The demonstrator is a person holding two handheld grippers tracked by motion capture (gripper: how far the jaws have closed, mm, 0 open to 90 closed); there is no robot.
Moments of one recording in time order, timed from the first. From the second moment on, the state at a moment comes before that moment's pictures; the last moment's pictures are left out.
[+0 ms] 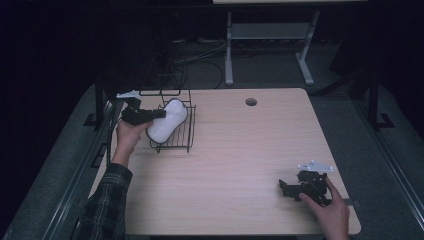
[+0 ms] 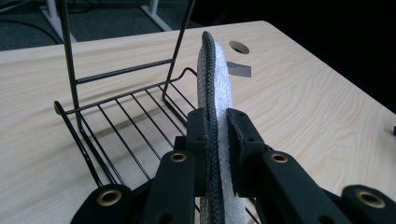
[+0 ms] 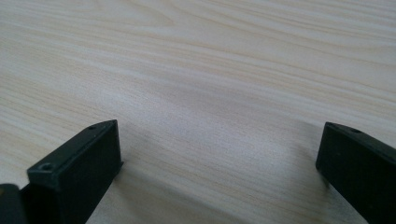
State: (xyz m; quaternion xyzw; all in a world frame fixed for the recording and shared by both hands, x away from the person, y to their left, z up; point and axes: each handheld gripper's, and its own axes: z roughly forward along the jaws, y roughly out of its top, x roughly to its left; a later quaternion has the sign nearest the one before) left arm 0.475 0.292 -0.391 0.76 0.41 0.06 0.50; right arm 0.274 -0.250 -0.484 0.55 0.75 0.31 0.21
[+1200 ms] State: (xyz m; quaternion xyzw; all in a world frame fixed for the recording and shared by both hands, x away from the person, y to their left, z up) left arm 0.479 0.299 -0.402 0.77 0.44 0.11 0.46; right arm 0.273 -0.250 -0.484 0.55 0.75 0.31 0.21
